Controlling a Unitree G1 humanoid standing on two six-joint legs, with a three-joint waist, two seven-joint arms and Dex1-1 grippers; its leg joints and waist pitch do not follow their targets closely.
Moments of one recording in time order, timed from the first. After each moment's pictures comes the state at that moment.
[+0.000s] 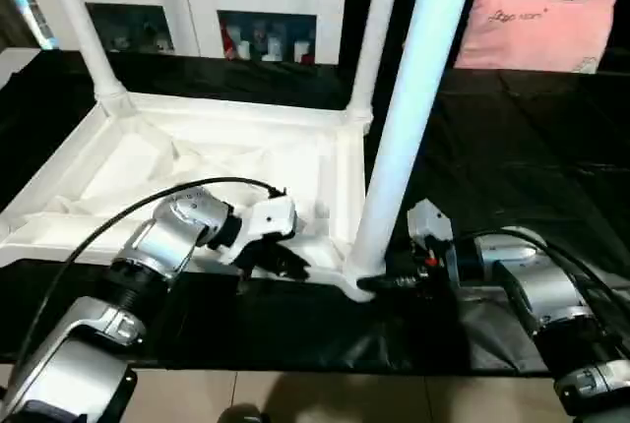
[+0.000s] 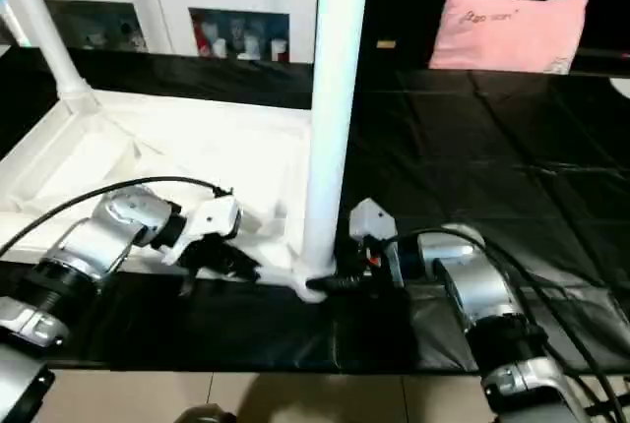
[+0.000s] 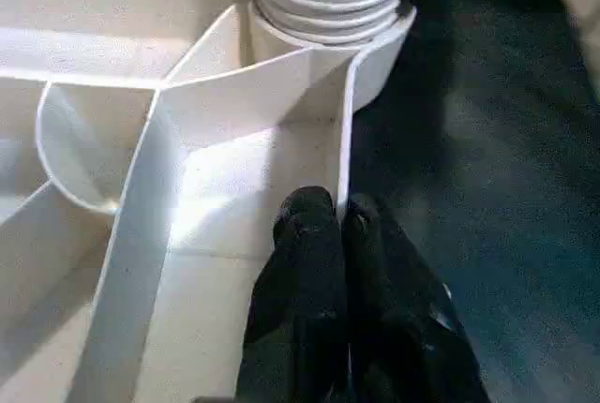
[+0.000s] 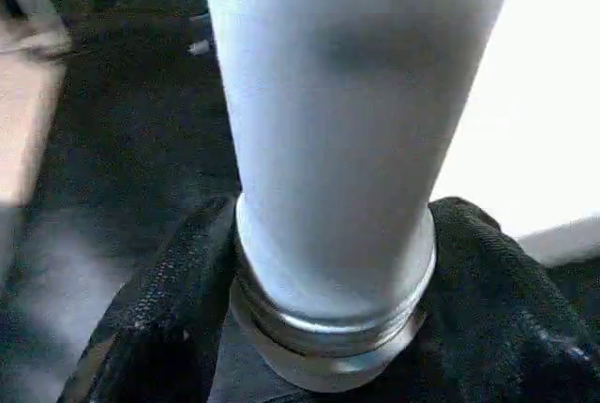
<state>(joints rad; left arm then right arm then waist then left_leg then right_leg) -0.67 0.38 -0.34 0.63 0.06 0.14 -1.30 -0.43 -0.35 0.16 0.49 0.14 0.11 1.15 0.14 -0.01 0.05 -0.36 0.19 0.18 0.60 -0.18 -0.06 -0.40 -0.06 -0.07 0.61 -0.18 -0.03</state>
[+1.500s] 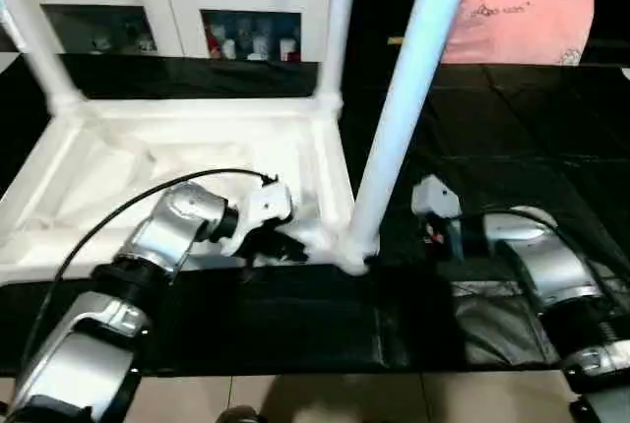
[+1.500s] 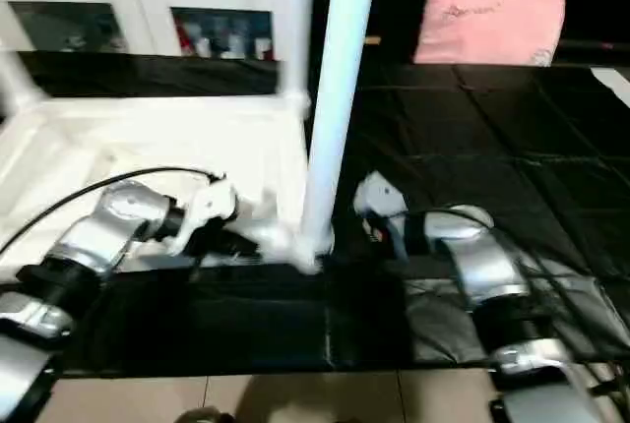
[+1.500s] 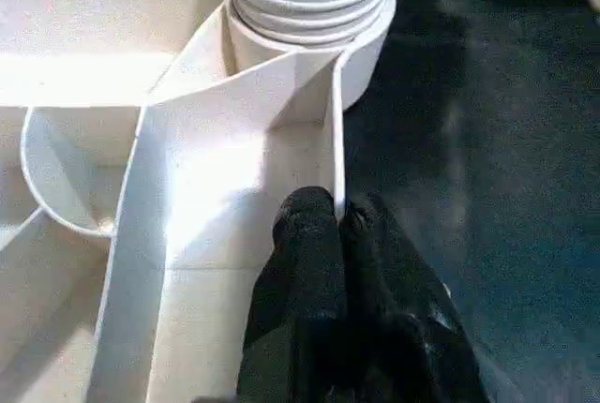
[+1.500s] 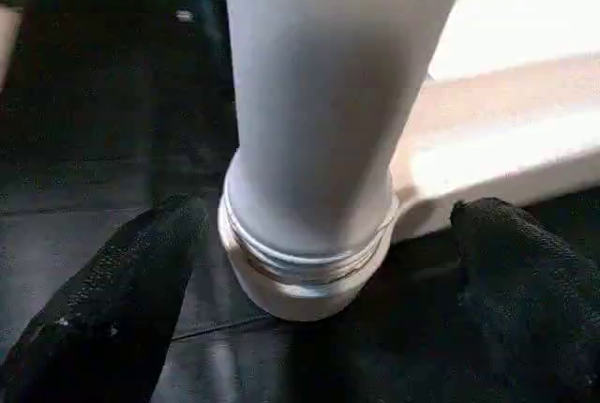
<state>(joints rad) -0.68 0.42 -0.34 0.65 0.05 0.06 -1.37 -0.51 -0.45 0.19 0.49 0.11 0.07 1.27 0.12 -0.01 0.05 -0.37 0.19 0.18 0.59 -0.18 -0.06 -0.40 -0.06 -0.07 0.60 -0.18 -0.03</state>
